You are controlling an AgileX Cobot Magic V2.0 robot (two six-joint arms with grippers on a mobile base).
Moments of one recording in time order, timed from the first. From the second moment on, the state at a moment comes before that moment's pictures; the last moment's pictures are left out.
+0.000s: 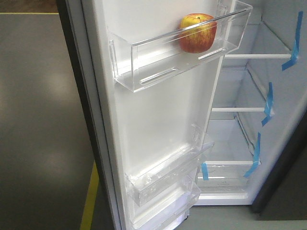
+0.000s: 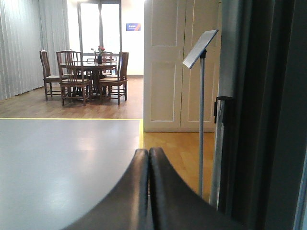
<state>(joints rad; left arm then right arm) 0.01 -0.01 0.02 0.03 -0.03 -0.11 0.34 0.47 -0.85 0.13 1.23 -0.06</state>
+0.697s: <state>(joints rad) 0.01 -0.01 0.02 0.03 -0.03 -0.11 0.34 0.25 -0.85 0.13 1.28 -0.06</state>
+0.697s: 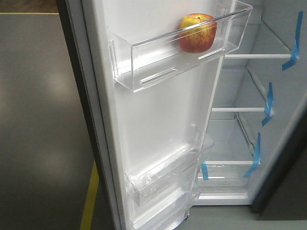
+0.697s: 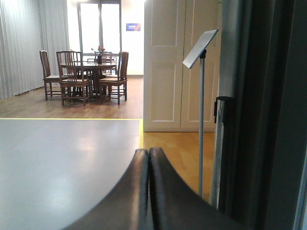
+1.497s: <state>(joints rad) 0.01 0.36 -0.54 0.00 0.28 -0.16 0.34 0.25 -0.85 0.13 1.28 -0.06</state>
